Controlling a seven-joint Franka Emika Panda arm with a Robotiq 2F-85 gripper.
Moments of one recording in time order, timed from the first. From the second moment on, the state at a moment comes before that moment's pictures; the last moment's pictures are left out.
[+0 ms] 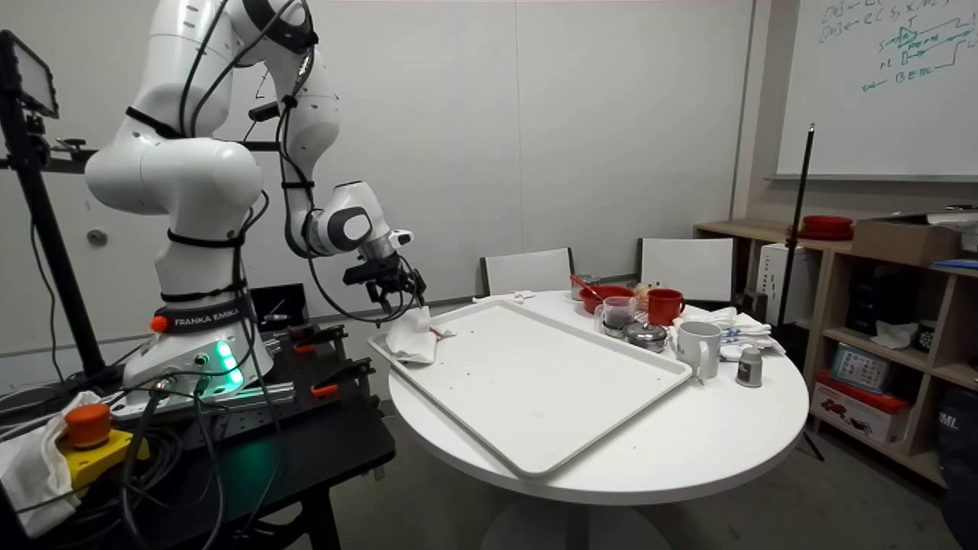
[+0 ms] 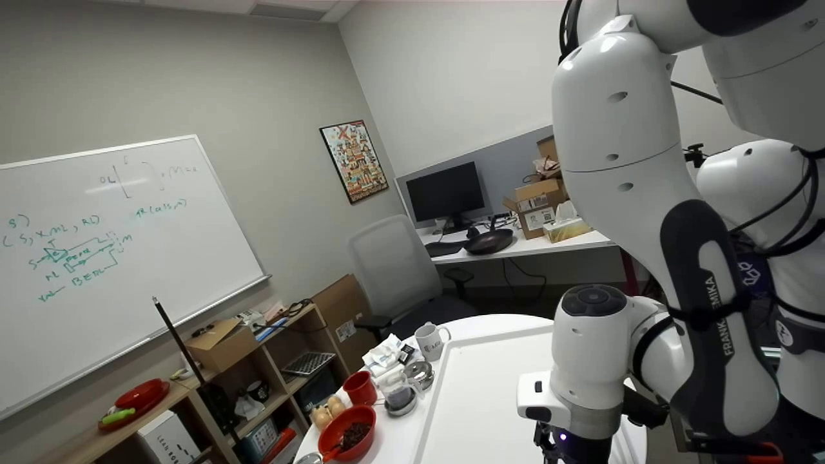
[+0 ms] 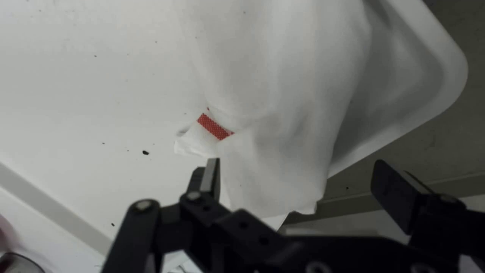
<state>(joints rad) 0.81 0.41 -0.34 -2.78 -0.01 3.45 -0.30</state>
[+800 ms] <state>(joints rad) -0.02 0.31 0.00 -2.77 -0.45 3.45 -0.07</state>
